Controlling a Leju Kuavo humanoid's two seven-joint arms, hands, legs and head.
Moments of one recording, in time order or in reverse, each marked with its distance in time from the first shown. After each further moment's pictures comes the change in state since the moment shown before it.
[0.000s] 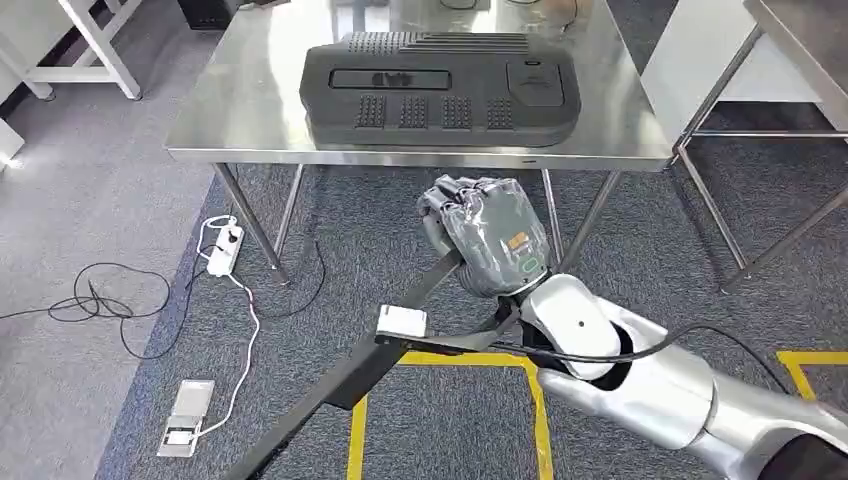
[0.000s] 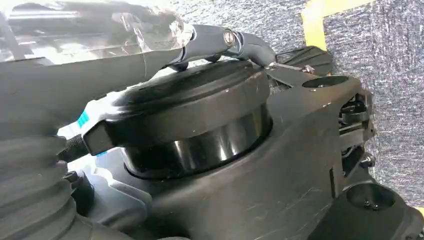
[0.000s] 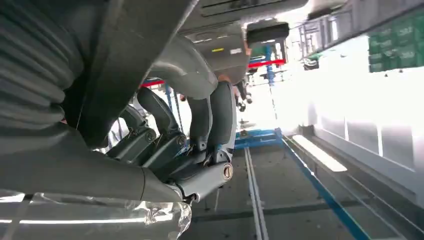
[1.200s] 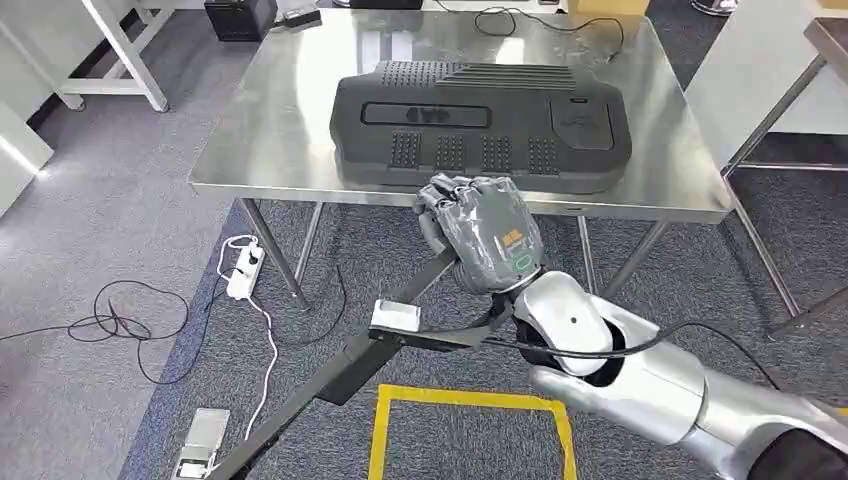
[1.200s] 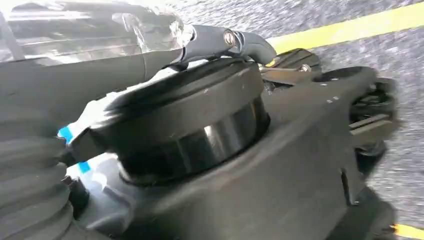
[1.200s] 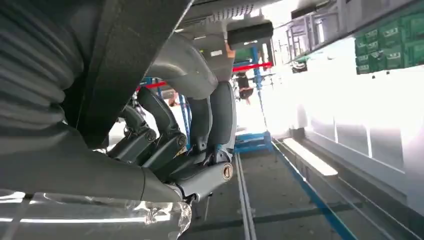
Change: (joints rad) left arm -0.004 0.008 0.000 0.001 -0.006 -0.019 -0.002; right arm 0.008 0.002 -0.009 0.006 -0.009 0.009 0.010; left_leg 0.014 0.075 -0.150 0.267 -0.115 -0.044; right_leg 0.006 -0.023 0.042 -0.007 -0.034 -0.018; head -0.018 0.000
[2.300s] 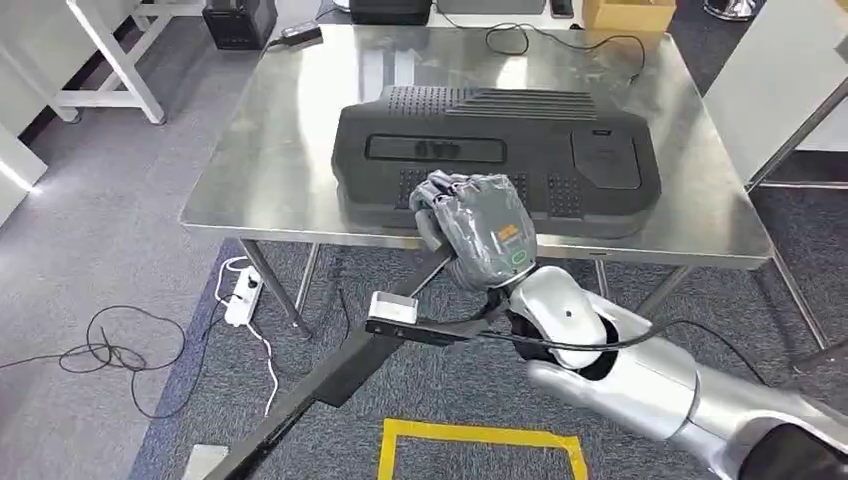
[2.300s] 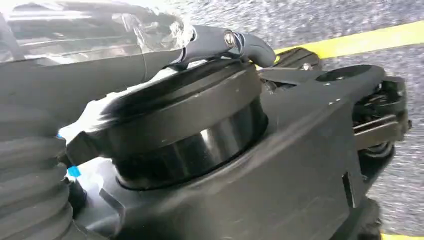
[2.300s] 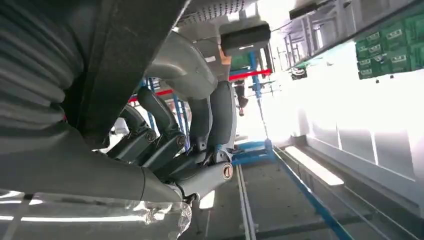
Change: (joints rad) left arm -0.002 0.005 0.000 0.000 -0.001 -0.007 -0.002; right arm 0.000 0.011 -0.010 0.022 -0.032 -0.013 0.003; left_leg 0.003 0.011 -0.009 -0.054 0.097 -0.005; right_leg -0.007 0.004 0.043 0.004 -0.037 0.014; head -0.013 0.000
